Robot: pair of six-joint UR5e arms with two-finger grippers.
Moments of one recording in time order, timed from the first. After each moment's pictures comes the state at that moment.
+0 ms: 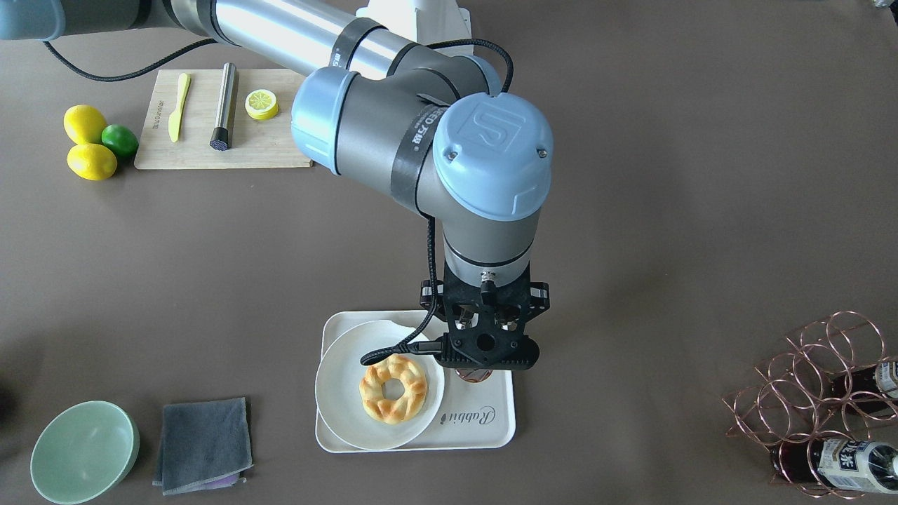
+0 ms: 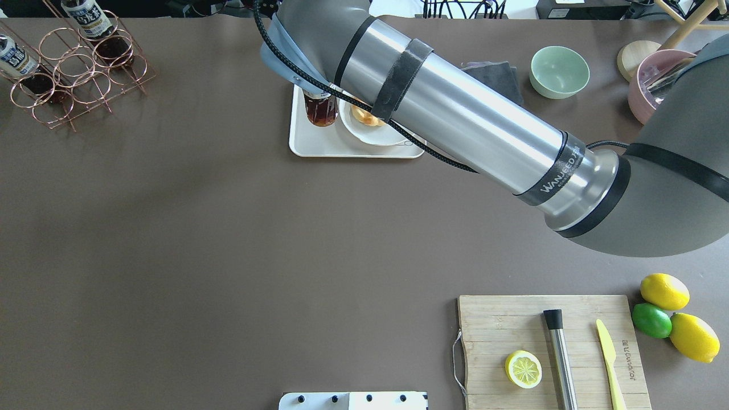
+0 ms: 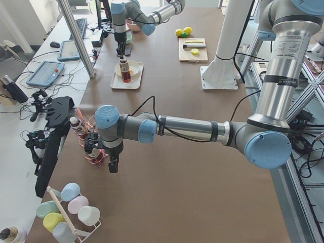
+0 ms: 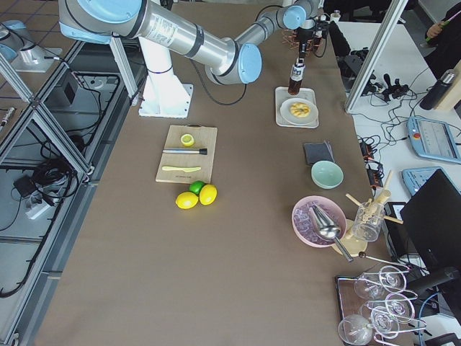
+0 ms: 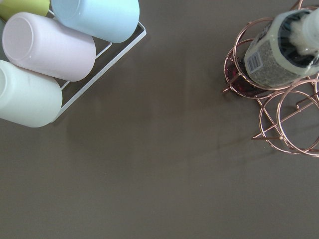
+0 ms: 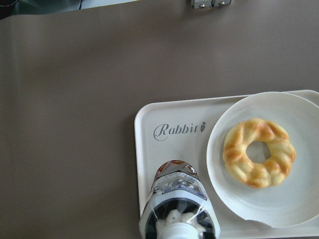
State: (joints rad) left arm -1.55 -1.75 -1.49 -1.64 -2.28 -0.19; right arm 0.81 -0.18 0.83 -1.50 2.07 1.09
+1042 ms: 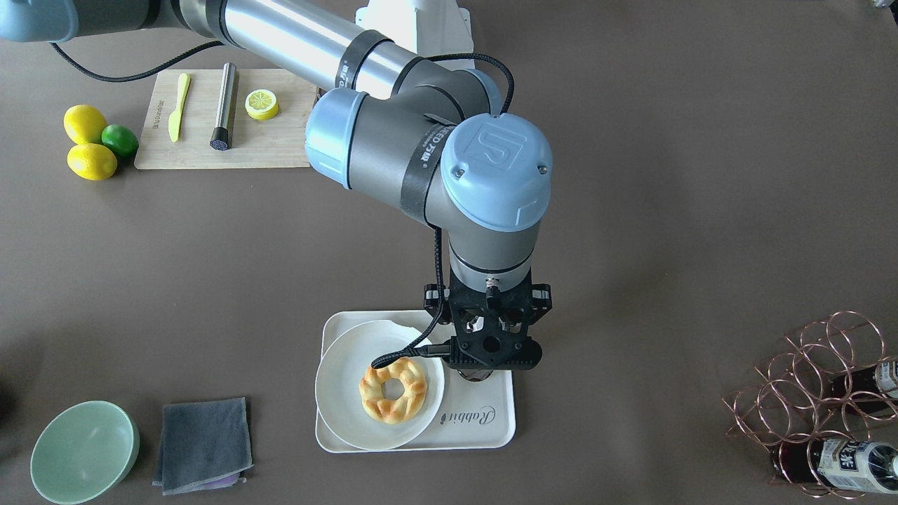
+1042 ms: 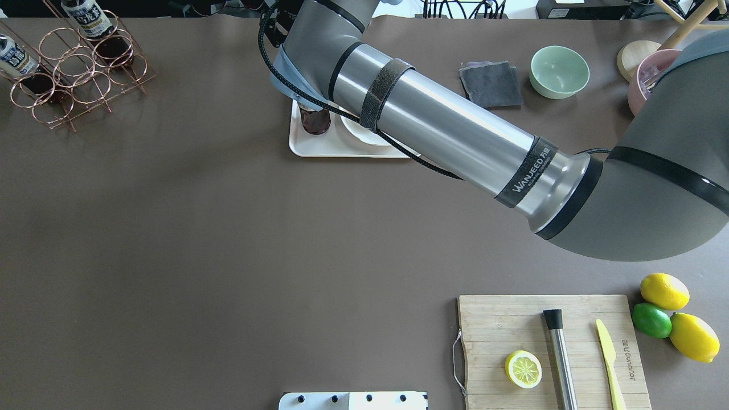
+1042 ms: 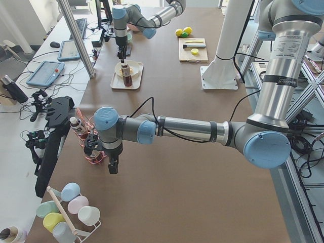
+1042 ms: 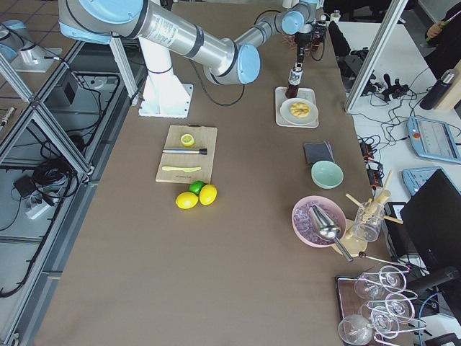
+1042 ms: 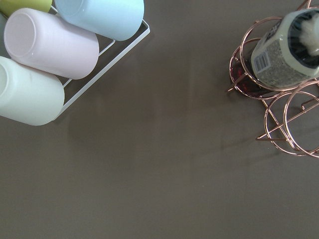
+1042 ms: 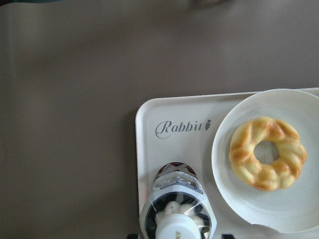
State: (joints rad) left arm -1.55 -1.76 -1.47 -1.64 -2.28 -0.20; right arm 0.79 -0.18 0.80 -1.46 2.05 1.09
